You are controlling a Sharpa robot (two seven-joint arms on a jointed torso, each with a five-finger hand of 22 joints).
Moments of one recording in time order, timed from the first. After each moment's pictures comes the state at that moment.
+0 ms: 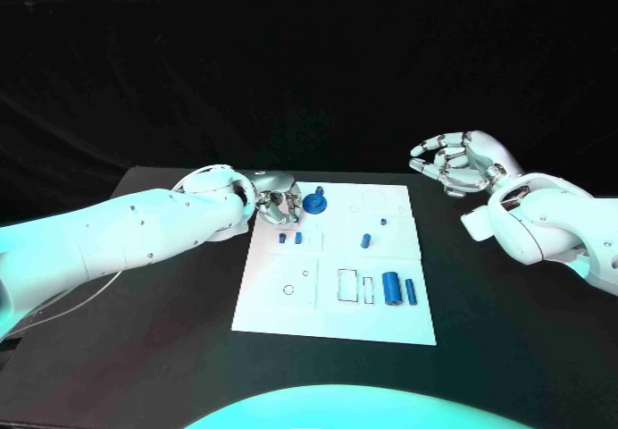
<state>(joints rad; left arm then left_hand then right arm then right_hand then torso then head) 1.19 -0.68 -0.05 1.24 -1.43 -0.08 0.00 1.44 -0.23 0.62 0.08 0.22 0.96 0.14 0.32 0.42 1.09 0.08 0.27 0.16 1.47 0.01 1.41 1.22 0.09 1.41 0.09 1.36 1.24 1.30 -0.90 -0.15 1.49 -0.64 -0.49 0.26 1.28 -0.14 0.39 0.21 0.24 0.76 0.17 0.35 0.50 1.17 0.08 1.13 1.07 1.47 0.01 1.47 1.31 0.09 1.38 0.10 1.19 1.17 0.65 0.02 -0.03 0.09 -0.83</state>
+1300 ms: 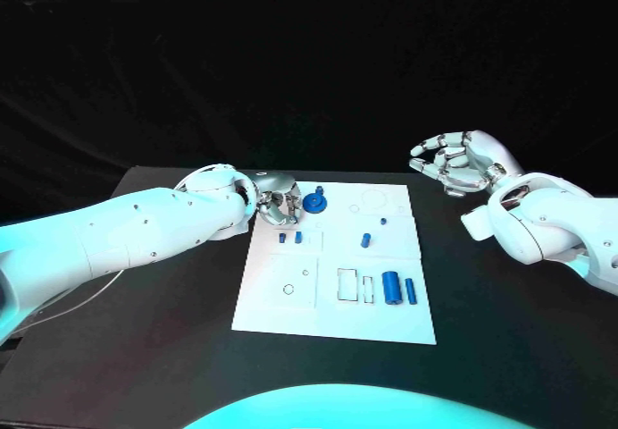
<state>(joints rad) 1.19 -0.66 -0.05 1.22 -1.43 -0.05 0.00 1.44 -0.23 0.62 0.08 0.22 0.96 0.14 0.32 0.42 1.10 0.08 0.27 0.16 1.47 0.01 1.41 1.22 0.09 1.41 0.09 1.36 1.24 1.30 -0.90 -0.15 1.49 -0.64 -0.49 0.26 1.28 -0.14 0.39 0.21 0.24 0.76 0.17 0.35 0.50 1.17 0.08 1.13 1.07 1.47 0.01 1.47 1.31 0.09 1.38 0.10 1.19 1.17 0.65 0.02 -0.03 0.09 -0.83</state>
